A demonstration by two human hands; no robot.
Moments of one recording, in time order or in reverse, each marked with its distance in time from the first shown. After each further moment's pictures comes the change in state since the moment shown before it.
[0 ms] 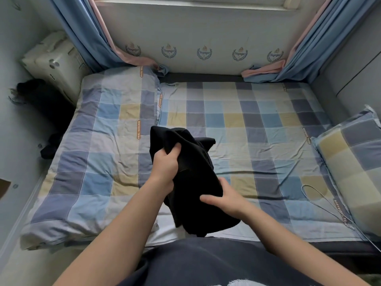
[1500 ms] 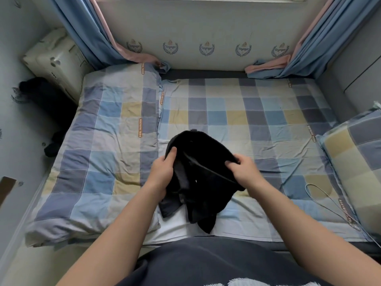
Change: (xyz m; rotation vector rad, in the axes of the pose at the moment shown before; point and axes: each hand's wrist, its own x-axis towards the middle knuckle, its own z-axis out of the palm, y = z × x) left_hand 0.016 -0.017 -0.017 0.167 -0.023 -0.118; right_hand 0.038 -0.031 -0.052 0.162 0.369 -0.052
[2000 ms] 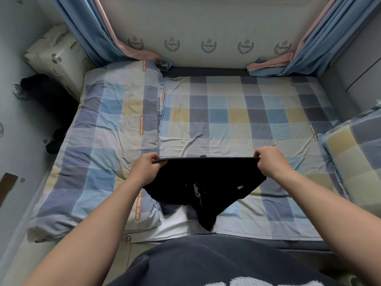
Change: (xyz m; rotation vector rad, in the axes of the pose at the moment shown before) left_hand 0.048 -0.013 -0.067 0.886 0.071 0.294; right_hand 0.052 0.030 -0.073 -0.943 0.069 -0.109
